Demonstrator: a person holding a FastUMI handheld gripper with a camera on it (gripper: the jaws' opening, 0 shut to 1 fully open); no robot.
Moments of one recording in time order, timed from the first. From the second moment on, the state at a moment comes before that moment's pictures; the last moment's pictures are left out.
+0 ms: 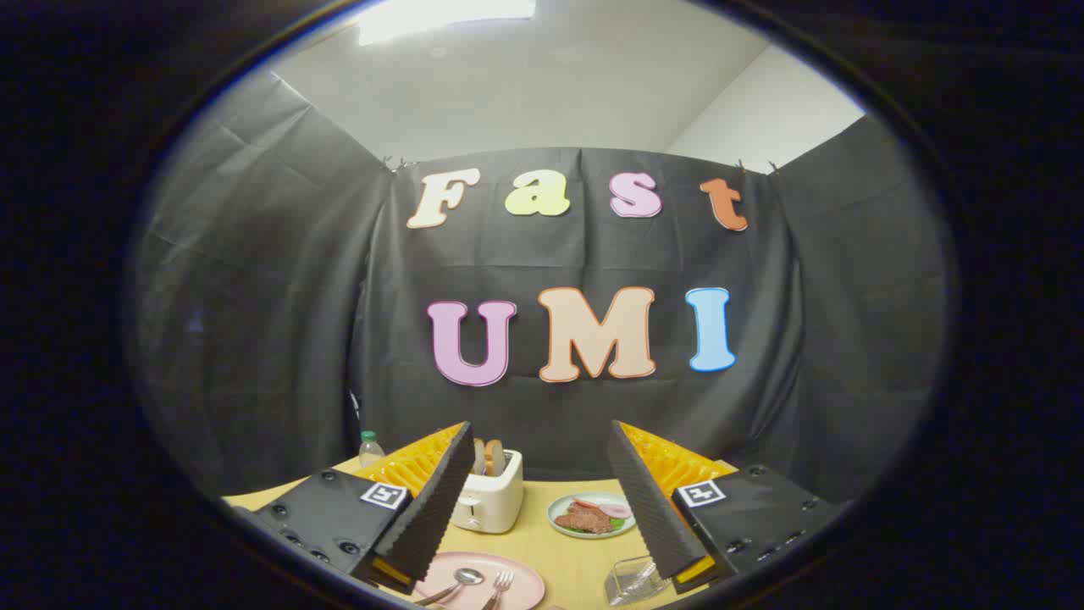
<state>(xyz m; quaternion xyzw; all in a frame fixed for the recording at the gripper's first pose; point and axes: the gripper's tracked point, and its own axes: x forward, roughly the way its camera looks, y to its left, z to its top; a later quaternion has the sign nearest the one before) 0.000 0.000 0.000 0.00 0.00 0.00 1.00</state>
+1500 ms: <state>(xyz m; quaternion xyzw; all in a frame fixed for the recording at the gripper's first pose) 0.006 0.029 -0.087 -0.01 0.09 0.05 0.99</state>
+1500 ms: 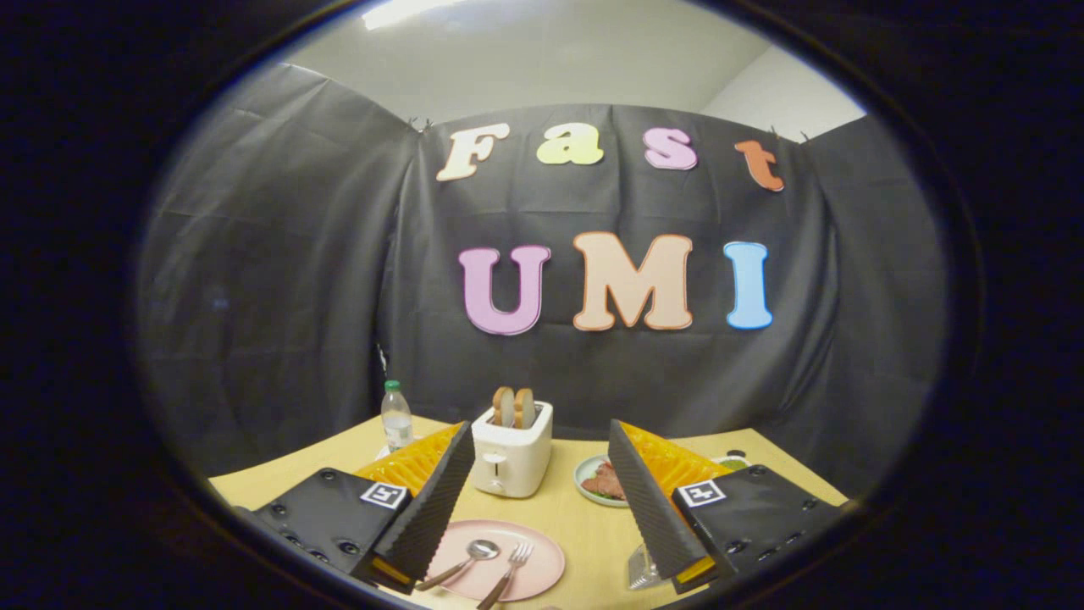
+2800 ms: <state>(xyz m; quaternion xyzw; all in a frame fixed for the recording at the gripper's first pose) -0.026 0.047 -0.334 -0.05 0.38 0.10 0.92</state>
